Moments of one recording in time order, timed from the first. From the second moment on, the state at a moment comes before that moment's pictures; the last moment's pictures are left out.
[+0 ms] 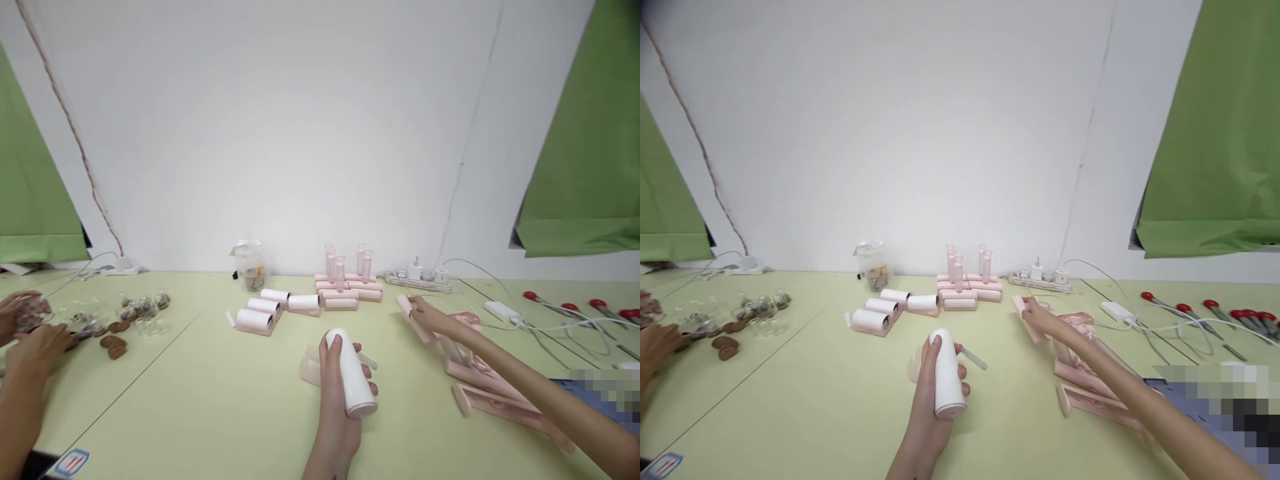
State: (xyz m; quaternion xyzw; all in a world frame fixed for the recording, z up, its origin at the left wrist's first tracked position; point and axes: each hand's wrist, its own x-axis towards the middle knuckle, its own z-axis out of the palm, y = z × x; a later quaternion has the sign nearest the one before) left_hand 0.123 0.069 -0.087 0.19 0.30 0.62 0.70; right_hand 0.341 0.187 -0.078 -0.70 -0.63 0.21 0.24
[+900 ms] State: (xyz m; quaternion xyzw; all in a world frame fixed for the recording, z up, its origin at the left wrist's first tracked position) left_hand 0.125 0.070 -0.094 0.43 0.34 0.58 0.60; right_hand 0.228 0.069 -0.094 -0.52 -0.67 0.29 0.45
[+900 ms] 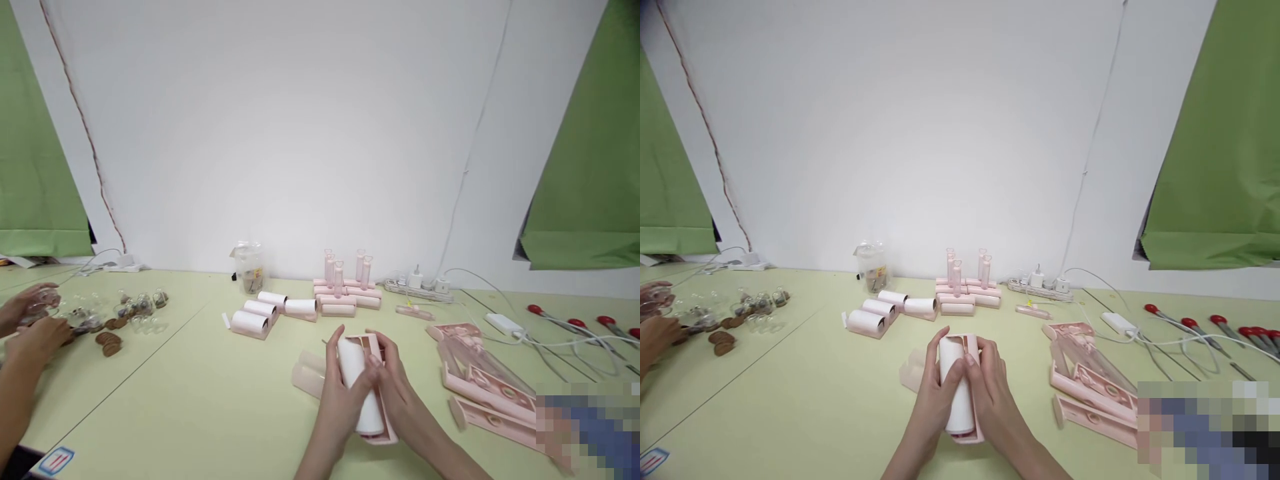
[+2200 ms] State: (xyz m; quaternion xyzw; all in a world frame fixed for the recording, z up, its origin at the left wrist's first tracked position) left_hand 0.077 0.055 -0.066 0.79 0.39 0.24 0.42; right_hand 0.267 0.083 -0.033 -0.32 -0.92 0.23 0.05
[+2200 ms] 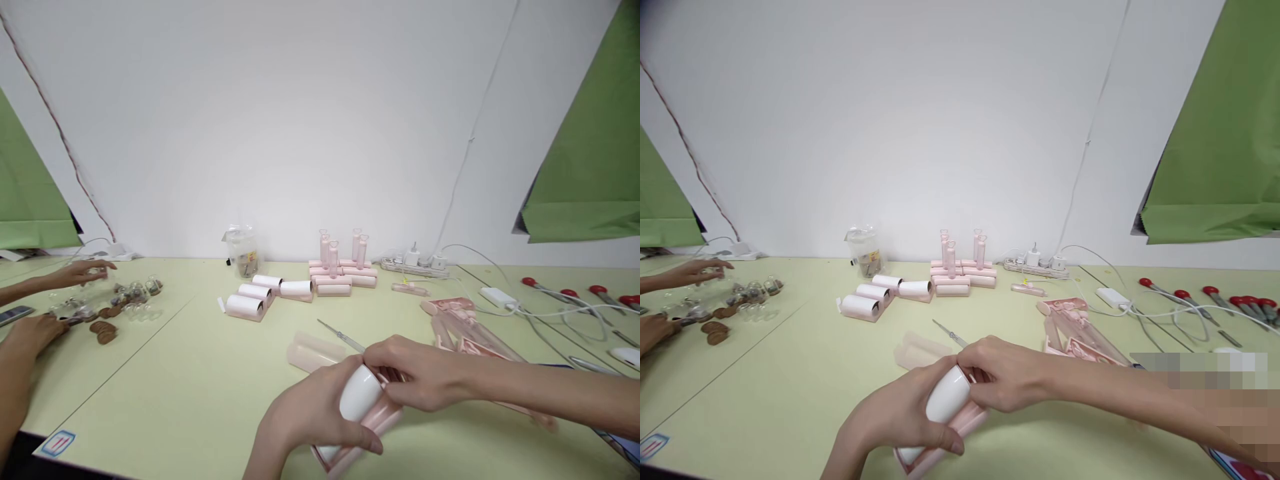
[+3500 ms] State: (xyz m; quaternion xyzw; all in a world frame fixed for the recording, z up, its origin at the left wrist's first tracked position) left_hand 0.027 0.097 -0.112 0.70 0.49 0.32 0.41; right_hand 0.276 0.110 -0.083 -0.41 -0.56 0.54 0.48
